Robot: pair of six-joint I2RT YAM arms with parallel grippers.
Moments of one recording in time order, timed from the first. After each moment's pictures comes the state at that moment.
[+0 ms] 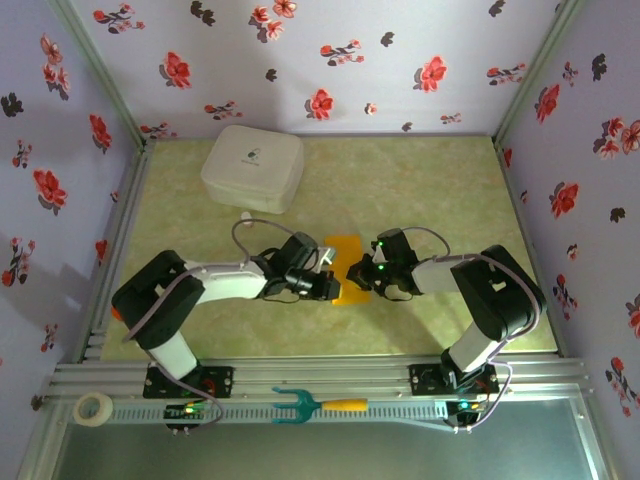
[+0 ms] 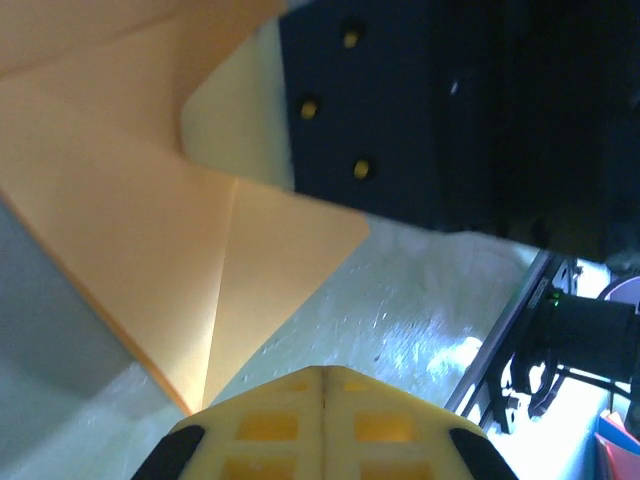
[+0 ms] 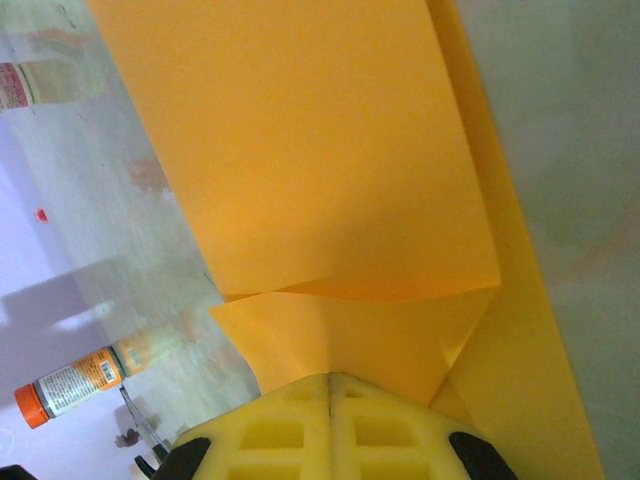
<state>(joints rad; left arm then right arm) -0.89 1.68 0.81 0.04 0.50 -0.74 0.50 1.63 0.54 0.20 -0.56 1.06</state>
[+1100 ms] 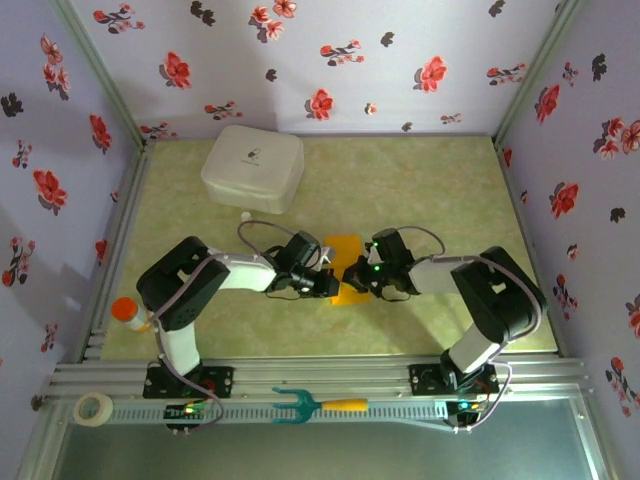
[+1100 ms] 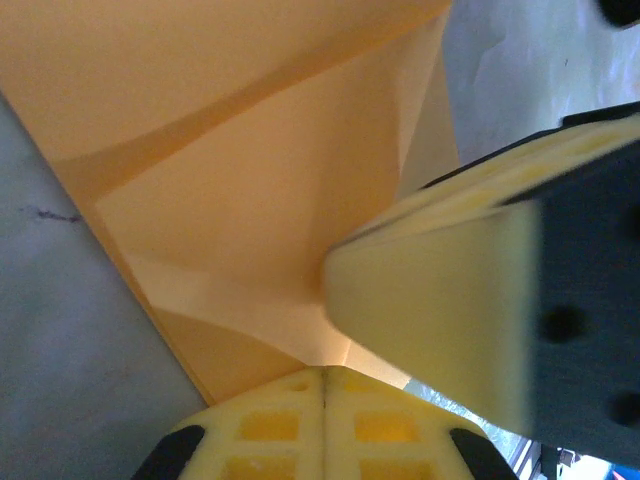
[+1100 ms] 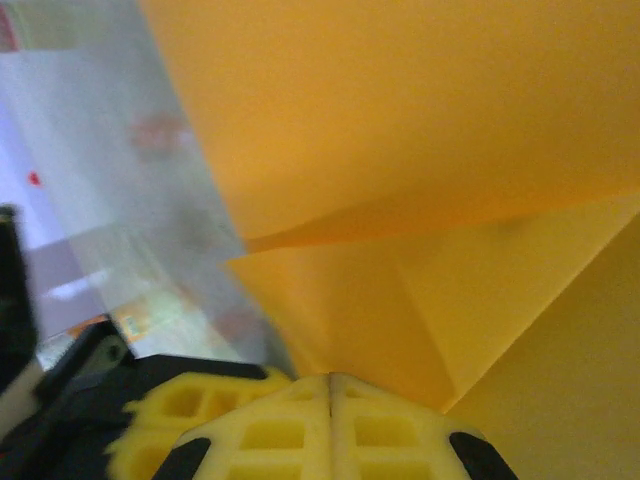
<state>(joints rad) -0.85 1.84 0.84 0.09 0.50 -0.75 0.55 1.64 0.57 0.14 -0.59 1.04</state>
